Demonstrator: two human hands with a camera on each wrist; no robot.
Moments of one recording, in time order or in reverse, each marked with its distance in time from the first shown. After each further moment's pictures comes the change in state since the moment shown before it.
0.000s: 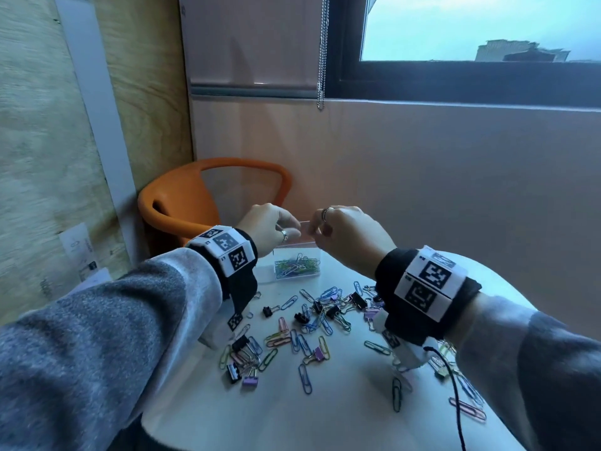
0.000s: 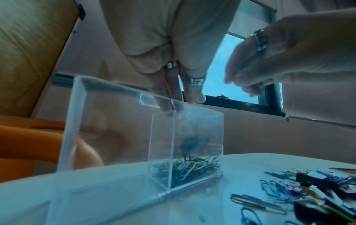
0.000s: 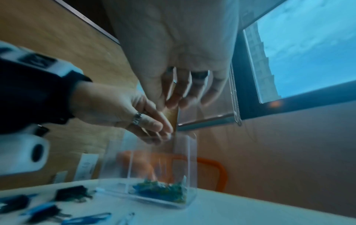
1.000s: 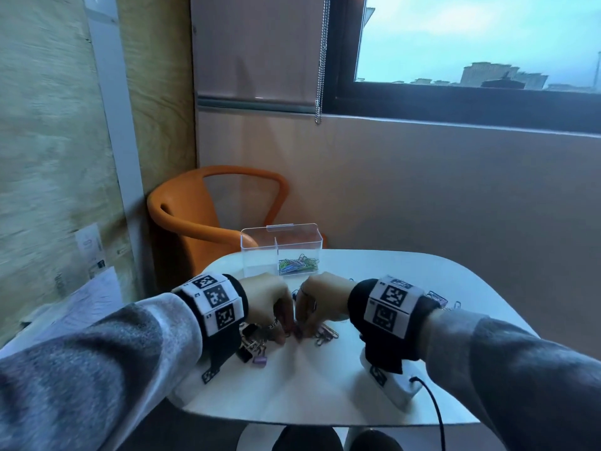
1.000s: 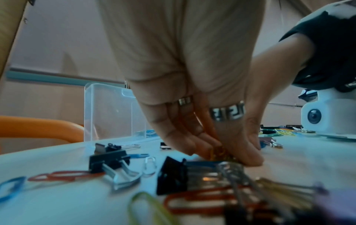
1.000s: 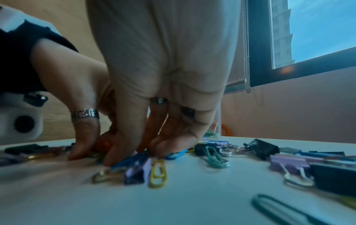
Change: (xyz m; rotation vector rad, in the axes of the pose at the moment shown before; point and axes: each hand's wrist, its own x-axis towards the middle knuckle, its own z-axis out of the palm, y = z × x) left_hand -0.086 0.002 0.010 0.206 -0.636 0.084; right_hand -0.046 -0.042 0.020 0.051 -0.729 0.017
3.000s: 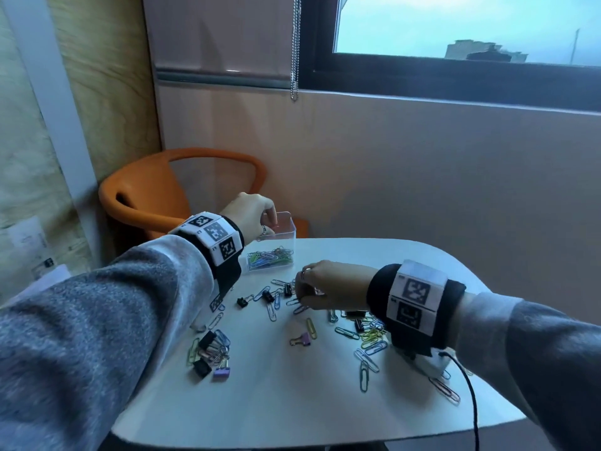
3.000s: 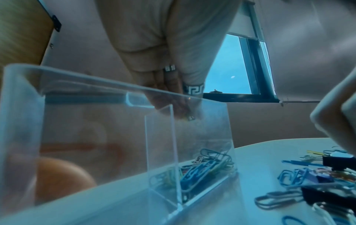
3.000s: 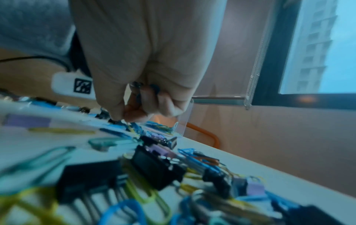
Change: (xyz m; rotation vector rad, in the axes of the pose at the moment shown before) left_hand 0.078 -0.006 -0.061 -0.020 0.535 -0.150; right_hand -0.004 0.058 -0.007 -0.195 0.118 -0.195
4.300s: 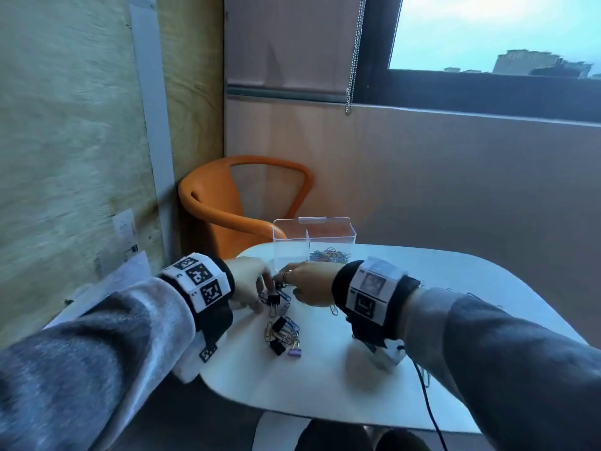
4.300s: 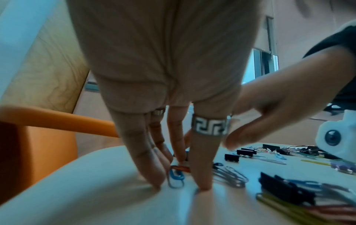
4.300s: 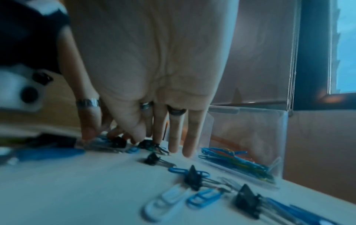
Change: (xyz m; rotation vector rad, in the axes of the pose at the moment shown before) left_hand -0.101 -0.072 -0.008 0.058 -0.503 -0.160; right_hand 0.073 -0.090 -0.002 -0.156 -0.141 -0.015
